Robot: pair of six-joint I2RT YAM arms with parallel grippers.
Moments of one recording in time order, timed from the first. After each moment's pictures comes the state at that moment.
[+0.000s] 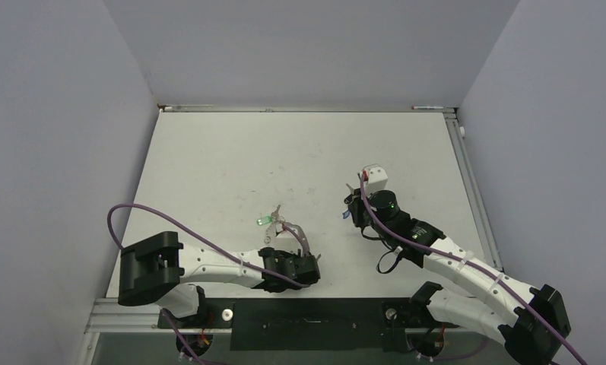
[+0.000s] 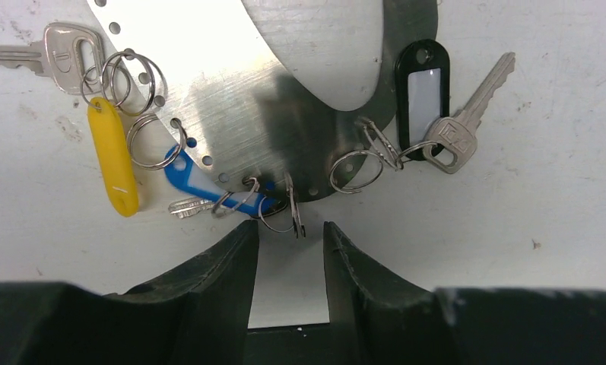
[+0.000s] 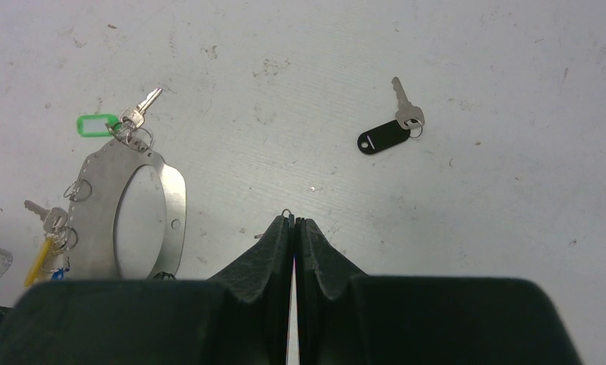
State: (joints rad) left arm -1.37 1.50 0.77 -0.62 -0.52 -1.29; right arm 0.73 0.95 0.63 -0.20 0.24 0.30
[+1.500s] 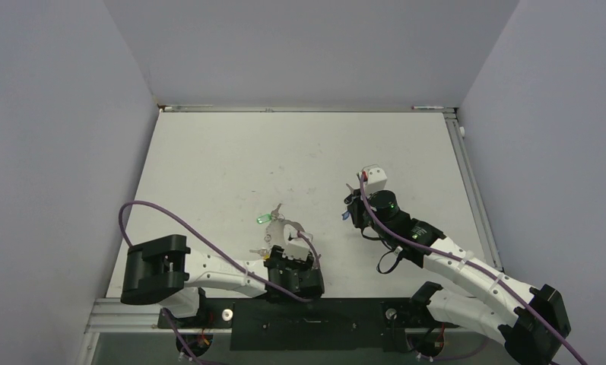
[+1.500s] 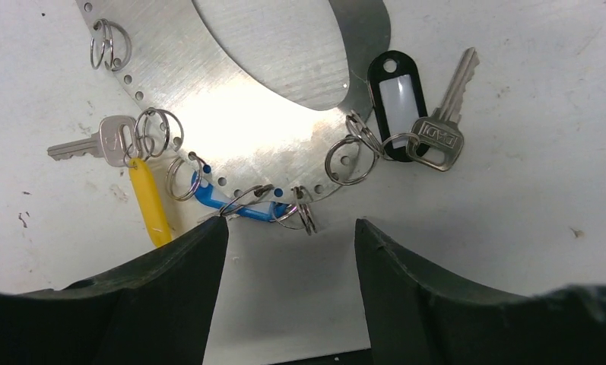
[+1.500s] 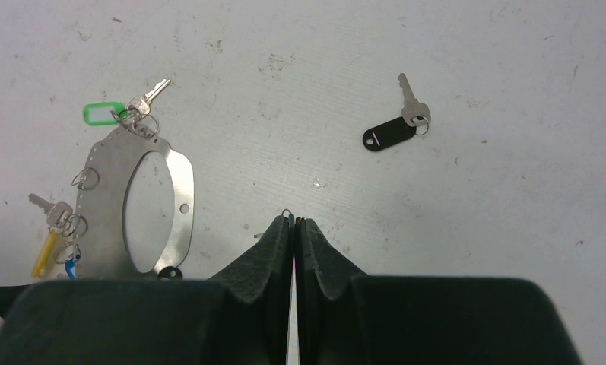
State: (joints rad) left arm -1.49 1.54 0.79 -0.60 -0.74 -1.09; right arm 0.73 0.95 0.63 -0.20 0.22 0.30
